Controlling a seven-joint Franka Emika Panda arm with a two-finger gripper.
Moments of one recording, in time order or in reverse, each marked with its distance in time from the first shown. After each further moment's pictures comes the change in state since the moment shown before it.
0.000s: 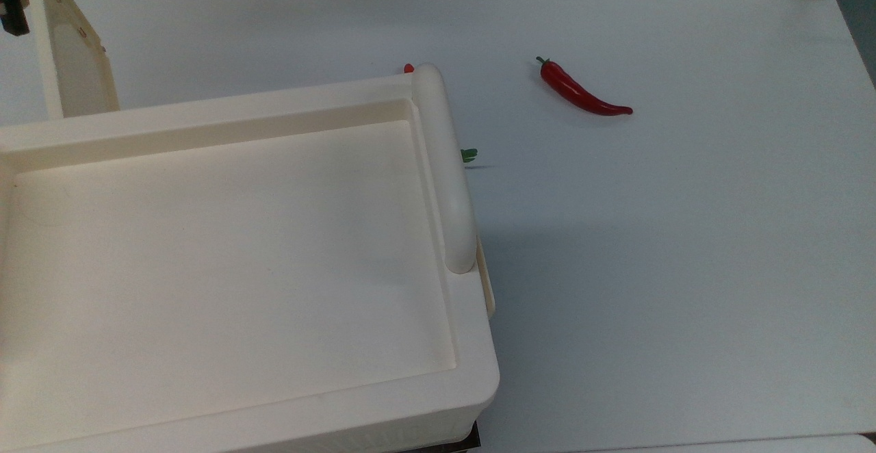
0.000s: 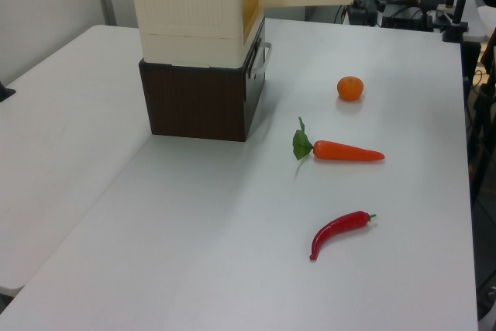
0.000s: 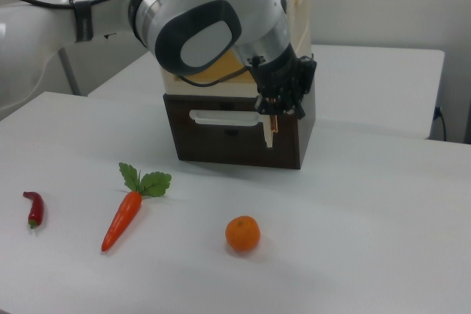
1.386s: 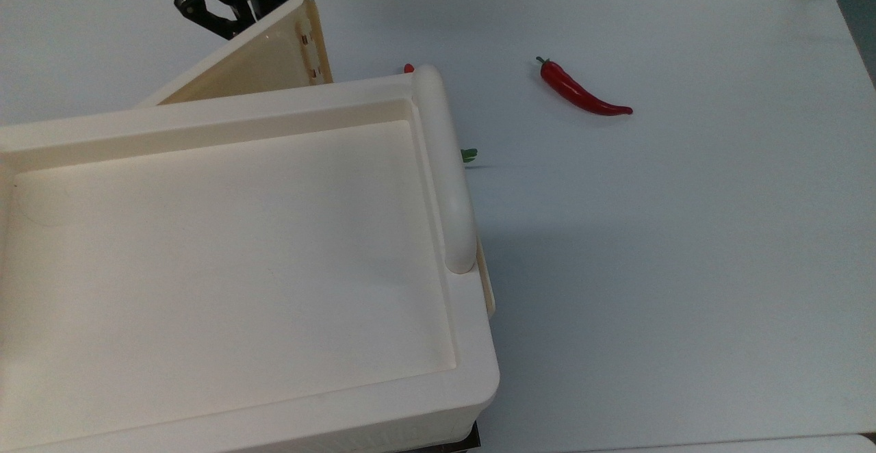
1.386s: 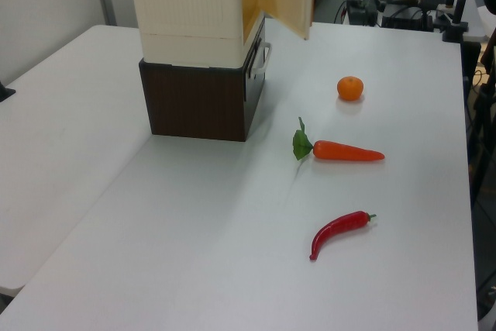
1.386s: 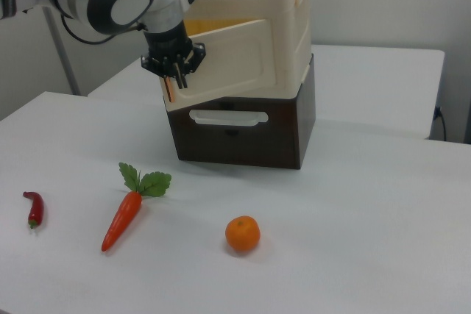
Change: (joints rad) arm 0.052 -0.067 0.343 0.001 -0.003 -0.178 0.835
